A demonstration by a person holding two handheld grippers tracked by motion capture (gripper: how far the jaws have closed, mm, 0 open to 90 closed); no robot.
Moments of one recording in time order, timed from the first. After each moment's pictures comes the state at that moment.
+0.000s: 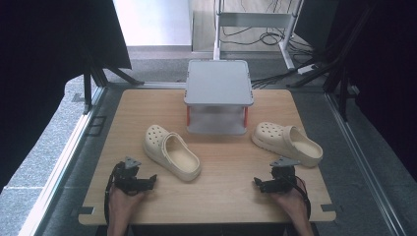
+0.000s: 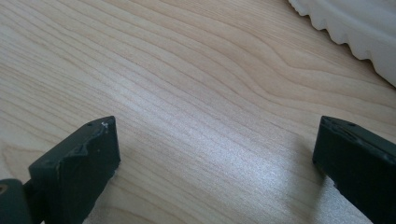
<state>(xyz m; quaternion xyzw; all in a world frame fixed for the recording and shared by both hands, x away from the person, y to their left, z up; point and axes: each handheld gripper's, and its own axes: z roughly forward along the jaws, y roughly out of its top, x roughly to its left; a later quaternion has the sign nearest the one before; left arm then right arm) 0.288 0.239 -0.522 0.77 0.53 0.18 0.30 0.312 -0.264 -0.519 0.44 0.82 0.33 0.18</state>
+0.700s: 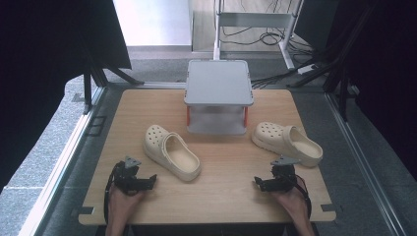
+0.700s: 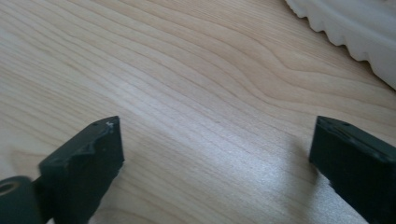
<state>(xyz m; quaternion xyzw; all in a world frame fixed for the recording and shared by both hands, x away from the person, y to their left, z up) 0.289 0.240 -0.522 0.77 0.53 0.18 0.30 0.314 -0.264 -0.513 0.44 0.82 0.33 0.17</state>
